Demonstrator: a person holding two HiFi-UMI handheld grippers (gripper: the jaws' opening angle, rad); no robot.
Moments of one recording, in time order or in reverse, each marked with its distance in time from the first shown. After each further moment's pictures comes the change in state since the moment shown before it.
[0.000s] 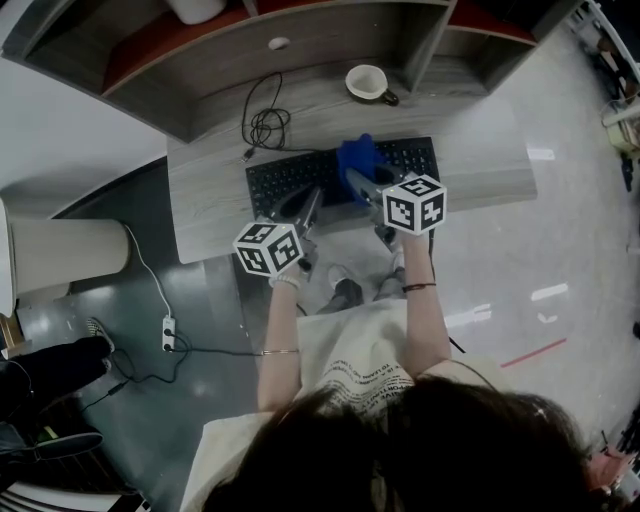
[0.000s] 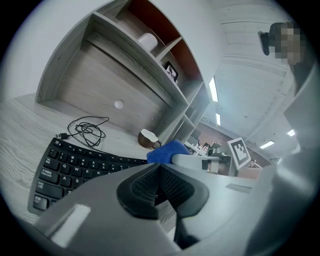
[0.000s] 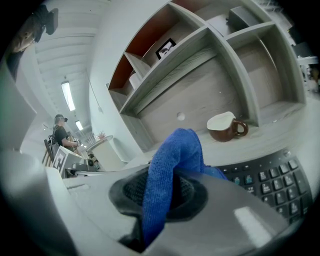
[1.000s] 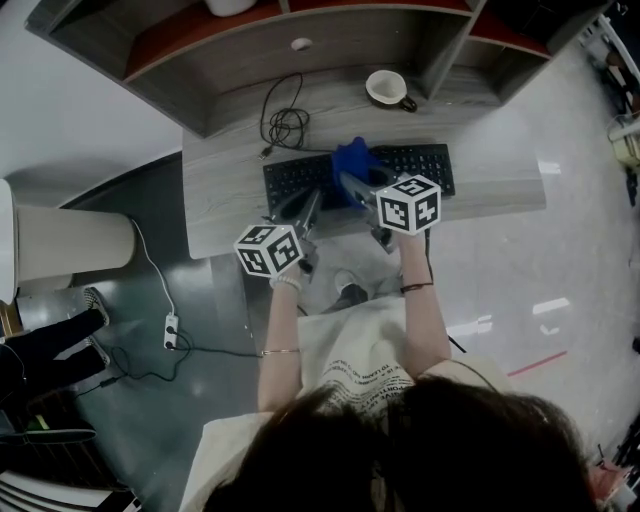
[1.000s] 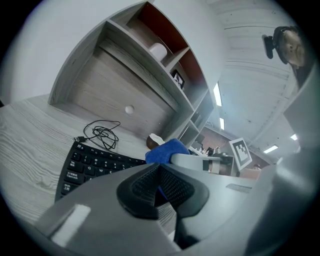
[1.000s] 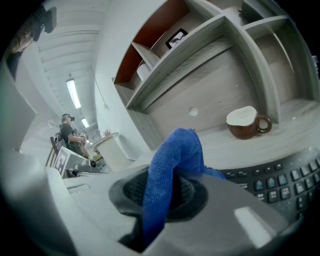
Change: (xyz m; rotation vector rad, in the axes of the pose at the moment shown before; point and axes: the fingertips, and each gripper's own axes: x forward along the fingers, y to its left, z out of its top) left arm -0.029 0.029 0.005 -0.034 -0.044 0.036; right arm 0.038 0.036 -0.004 -0.032 0.029 0.064
